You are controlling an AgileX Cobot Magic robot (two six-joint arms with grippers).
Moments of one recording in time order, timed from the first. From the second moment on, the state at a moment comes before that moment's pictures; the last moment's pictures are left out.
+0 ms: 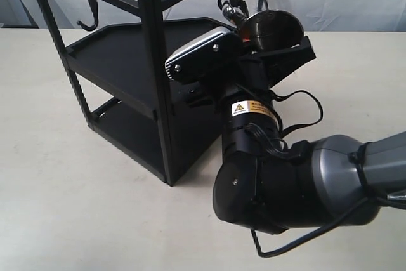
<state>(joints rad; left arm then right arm) 0.14 0.00 0.00 -0.01 0.13 -0.01 1.11 1.82 -0.80 1.18 -1.29 -1.18</state>
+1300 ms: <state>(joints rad) 0.14 0.00 0.00 -0.01 0.13 -0.01 1.11 1.82 -0.80 1.19 -1.29 -1.22</state>
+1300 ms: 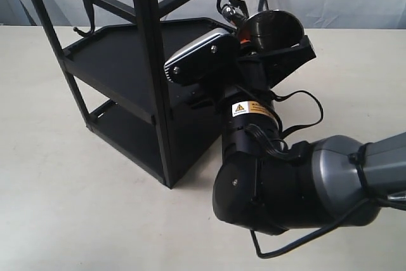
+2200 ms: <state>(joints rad) 0.14 0.00 0.00 -0.01 0.13 -0.01 1.12 1.84 -0.80 1.21 -1.21 -1.22</state>
